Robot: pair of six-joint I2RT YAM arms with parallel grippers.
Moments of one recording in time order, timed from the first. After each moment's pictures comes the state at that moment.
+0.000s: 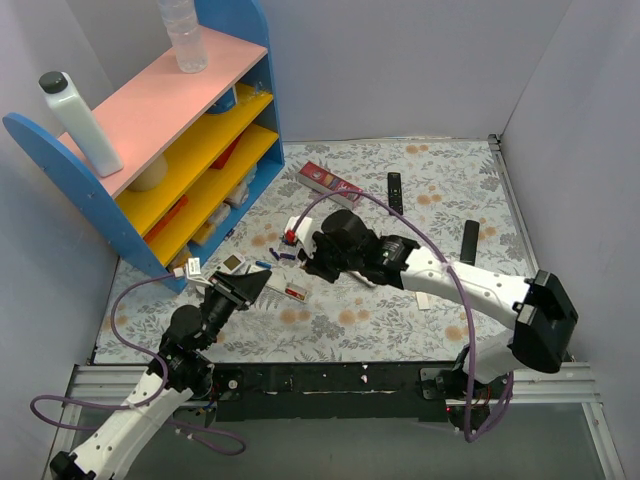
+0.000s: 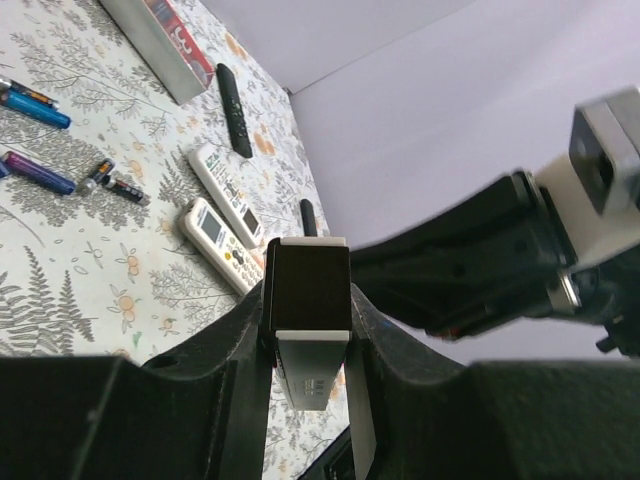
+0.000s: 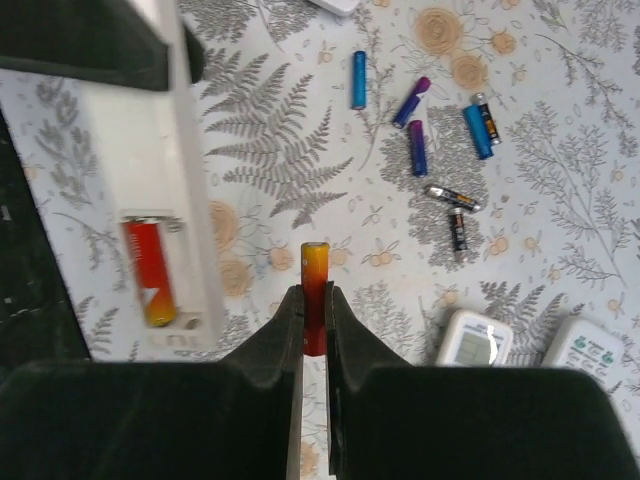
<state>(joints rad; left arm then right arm) -0.60 0.10 0.05 0.13 -0.09 -1.10 0.99 1.50 1.17 -0.32 -0.16 -0.23</state>
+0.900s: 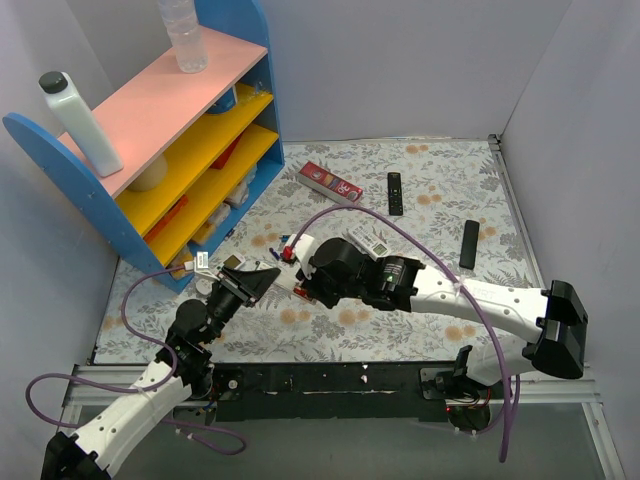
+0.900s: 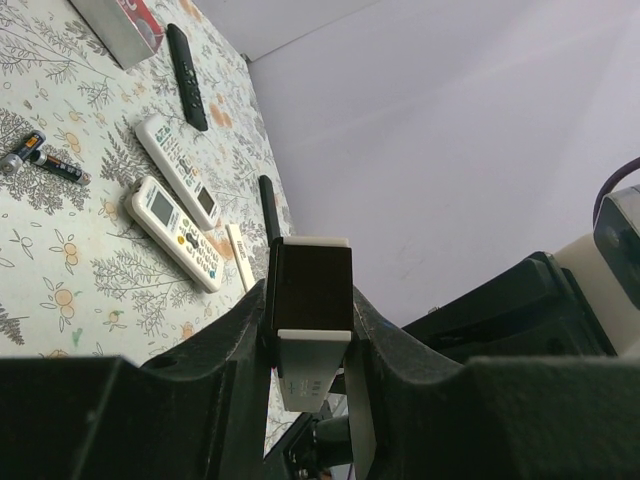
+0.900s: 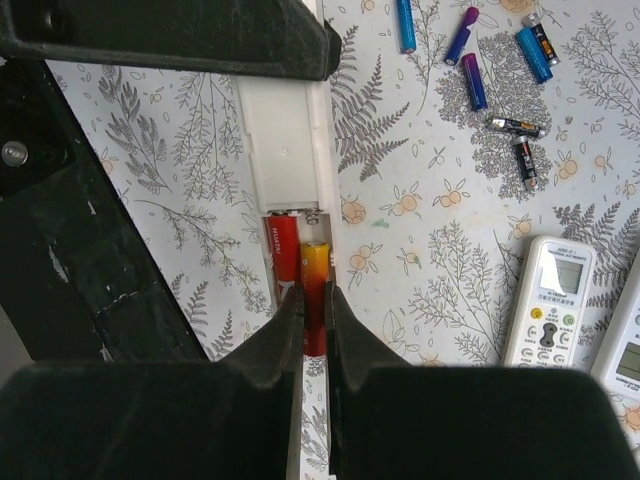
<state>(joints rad) -0.60 0.32 0.03 0.41 0.02 -1.20 1.21 1.37 1.13 -0.46 0.07 0.05</state>
